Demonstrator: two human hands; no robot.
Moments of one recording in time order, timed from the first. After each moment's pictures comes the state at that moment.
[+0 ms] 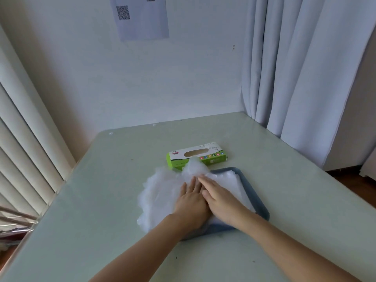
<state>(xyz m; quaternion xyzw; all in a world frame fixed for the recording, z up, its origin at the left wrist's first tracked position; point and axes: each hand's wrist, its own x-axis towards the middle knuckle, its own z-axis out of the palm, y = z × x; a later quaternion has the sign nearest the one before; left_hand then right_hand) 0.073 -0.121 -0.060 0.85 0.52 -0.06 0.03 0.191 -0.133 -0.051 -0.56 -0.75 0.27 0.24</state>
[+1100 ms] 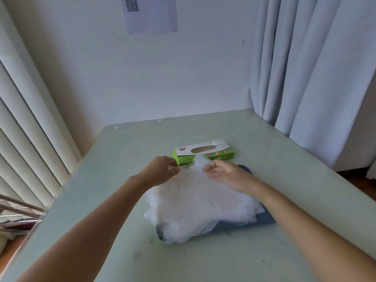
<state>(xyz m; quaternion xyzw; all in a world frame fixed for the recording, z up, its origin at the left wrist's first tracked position) -0.023 -0.057 -0.011 0.78 0.59 0.16 0.16 0.211 -0.091 -0.026 -0.49 -0.67 0.46 0.30</state>
